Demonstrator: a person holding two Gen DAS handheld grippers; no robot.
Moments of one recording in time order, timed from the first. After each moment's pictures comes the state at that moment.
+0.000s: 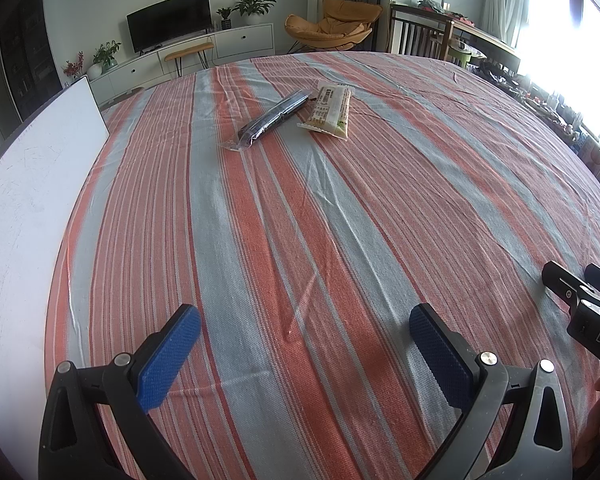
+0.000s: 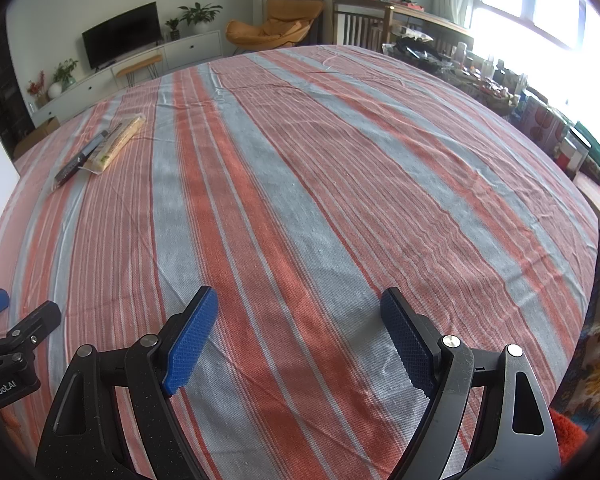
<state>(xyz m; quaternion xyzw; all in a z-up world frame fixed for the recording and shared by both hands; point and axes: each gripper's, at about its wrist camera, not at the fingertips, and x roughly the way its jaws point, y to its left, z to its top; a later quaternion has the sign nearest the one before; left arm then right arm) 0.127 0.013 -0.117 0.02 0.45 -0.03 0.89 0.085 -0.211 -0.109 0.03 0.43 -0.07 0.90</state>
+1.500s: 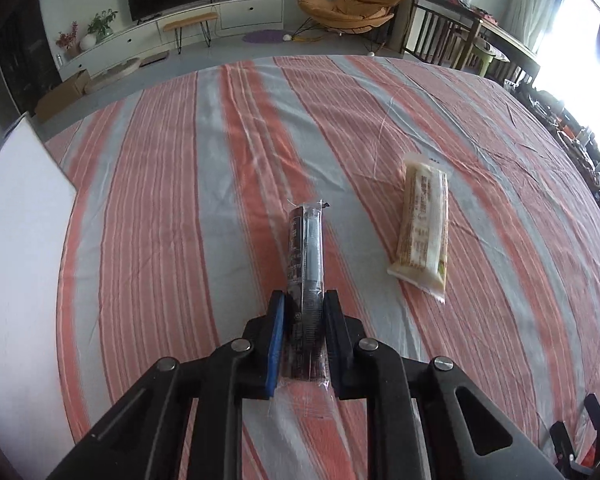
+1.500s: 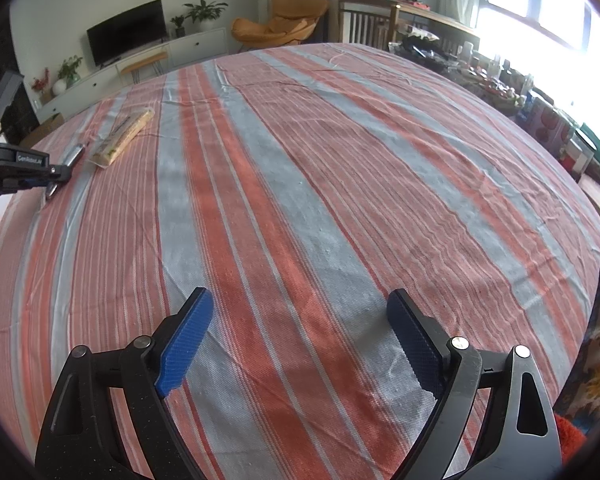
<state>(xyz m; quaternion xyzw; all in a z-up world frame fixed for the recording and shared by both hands) 0.272 0.059 -0.099 -0.01 0.51 -0.03 0.86 0.088 -0.206 -0.110 0.03 0.44 -0.06 0.90</state>
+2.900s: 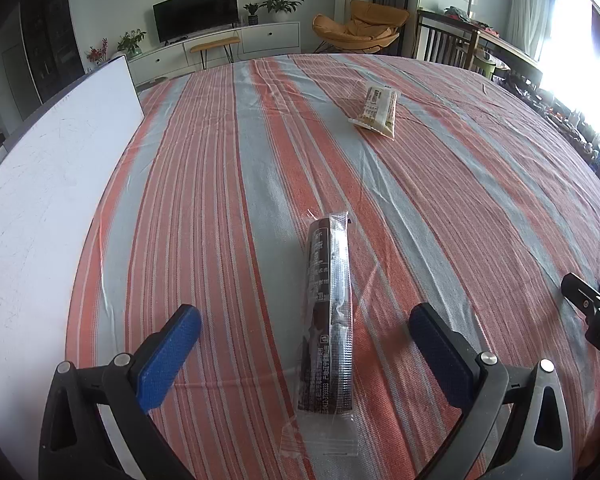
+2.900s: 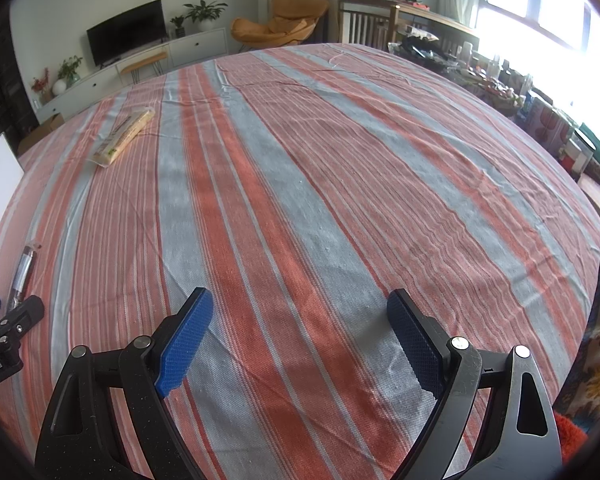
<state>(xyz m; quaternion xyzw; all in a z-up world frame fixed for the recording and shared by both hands) 0.121 0.039 -0.119 0.00 0.46 0.00 0.89 0.088 -0.207 -0.109 0.03 0.44 -0.06 0.90</state>
